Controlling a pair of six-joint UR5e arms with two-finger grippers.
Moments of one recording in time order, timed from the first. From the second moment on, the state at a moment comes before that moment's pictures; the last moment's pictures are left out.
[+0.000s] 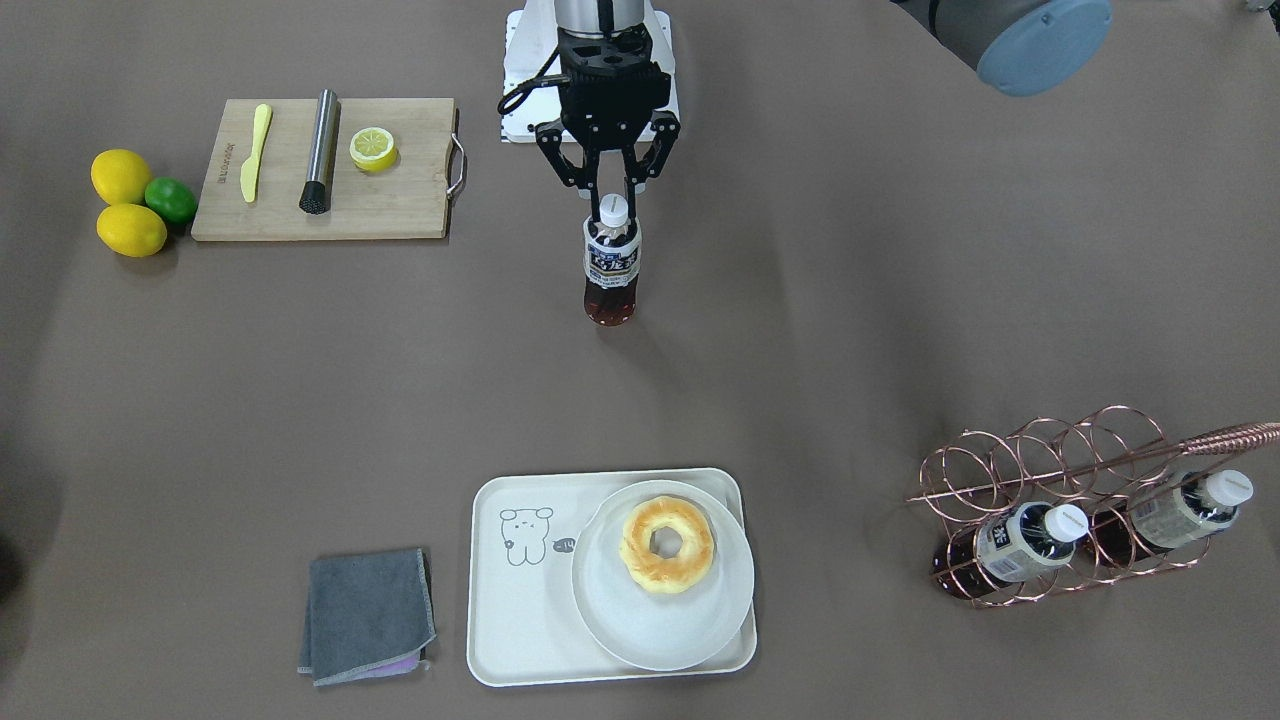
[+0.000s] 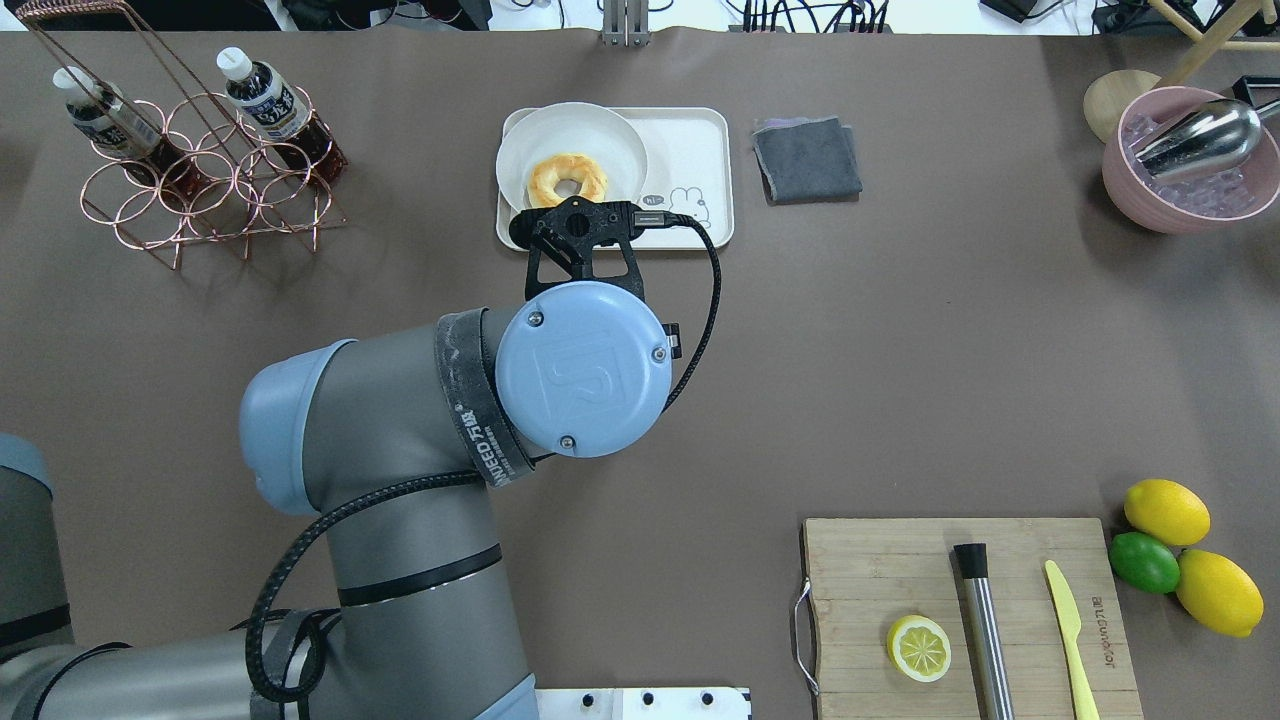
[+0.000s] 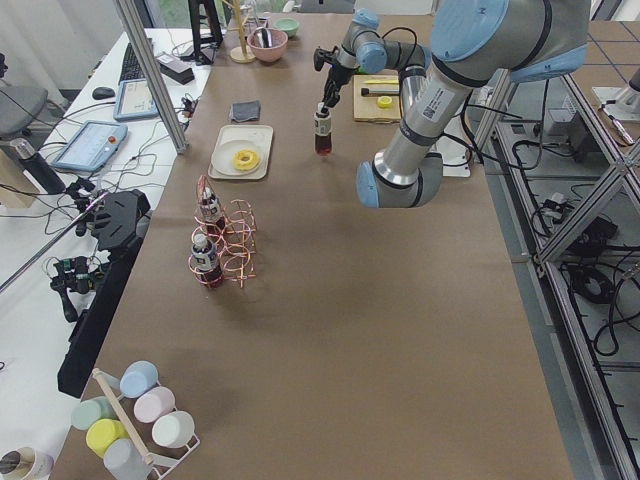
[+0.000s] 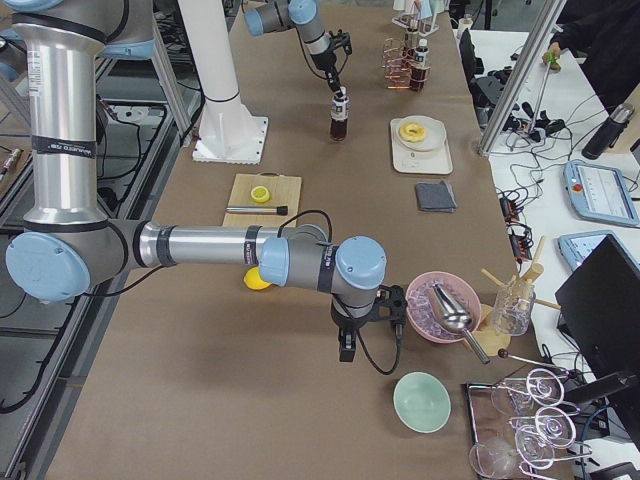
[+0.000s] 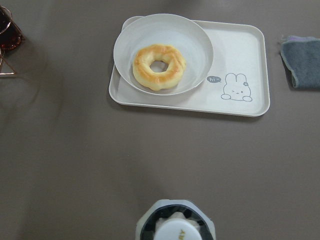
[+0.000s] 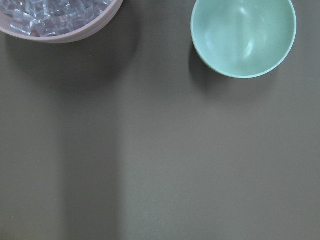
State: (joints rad) left arm -0.37 -2.46 -1.91 -1.17 -1.41 -1.43; right arm 1.64 -1.63 1.68 -1.70 2.32 -0.10
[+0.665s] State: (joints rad) left arm -0.37 -2.44 -1.90 -1.22 -1.41 -1.43; right arm 1.64 -1.63 1.68 -1.70 2.32 -0.10
